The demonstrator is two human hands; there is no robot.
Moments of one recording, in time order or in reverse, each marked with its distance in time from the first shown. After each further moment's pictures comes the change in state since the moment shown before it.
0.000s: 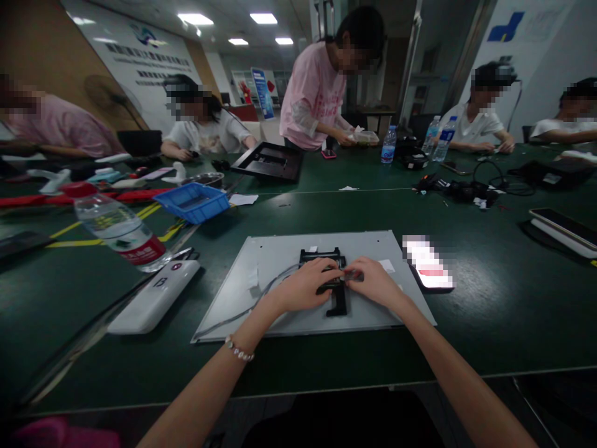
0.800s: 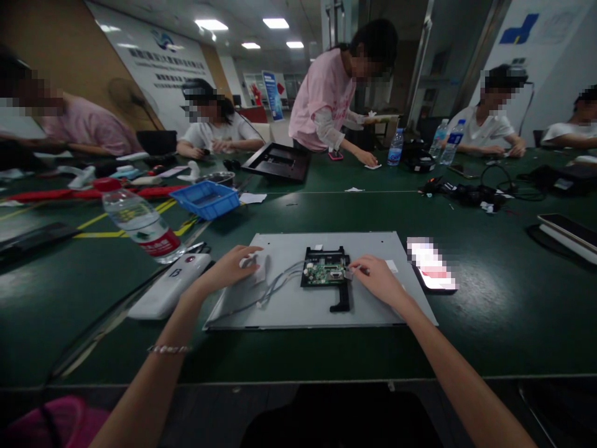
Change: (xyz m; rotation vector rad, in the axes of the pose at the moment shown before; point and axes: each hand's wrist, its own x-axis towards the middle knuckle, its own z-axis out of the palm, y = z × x) left_hand -0.126 -0.125 -0.046 -0.029 0.145 -0.648; right_hand -0.002 0.007 0.001 -0.001 0.097 -0.029
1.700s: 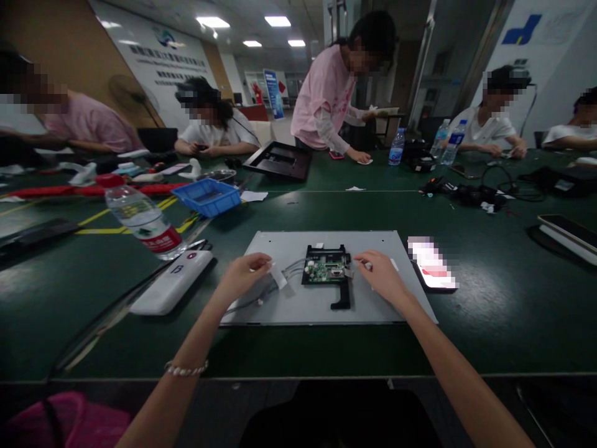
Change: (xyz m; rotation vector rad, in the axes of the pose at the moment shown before) left_hand -0.023 0.056 0.024 -0.258 0.160 -0.122; right_hand 0.001 0.010 0.000 -0.055 0.106 -0.037
